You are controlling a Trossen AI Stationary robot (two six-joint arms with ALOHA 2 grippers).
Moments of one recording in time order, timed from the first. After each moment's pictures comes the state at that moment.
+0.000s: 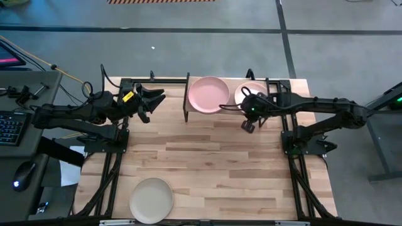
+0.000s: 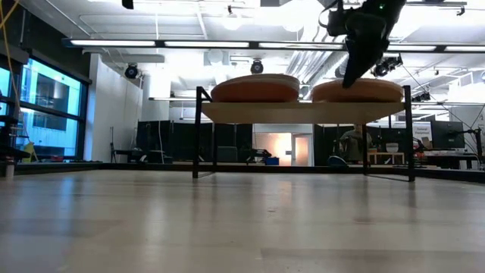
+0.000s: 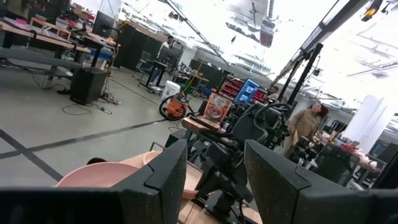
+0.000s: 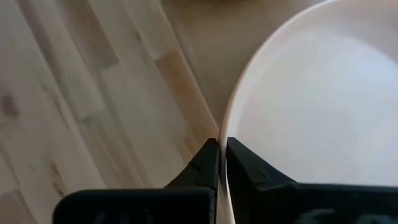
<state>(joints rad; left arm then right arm) -0.02 0.74 0.75 0.18 -0.40 -0.35 -0.15 1.22 1.09 -0.96 0.22 0.27</state>
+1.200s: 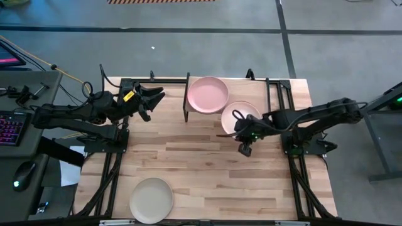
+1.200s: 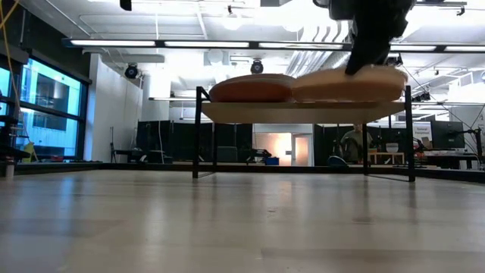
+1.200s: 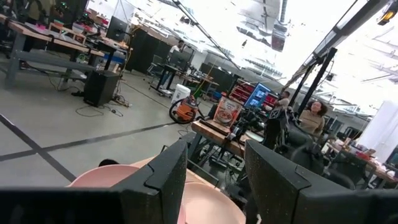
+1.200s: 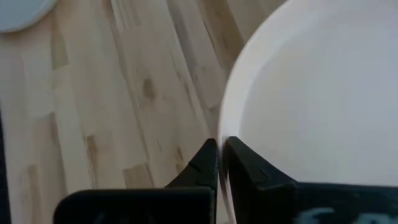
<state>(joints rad) -0.02 0.74 0.75 0.18 -0.46 -0.35 0.15 1.26 1.02 -0.76 0.08 0.48</state>
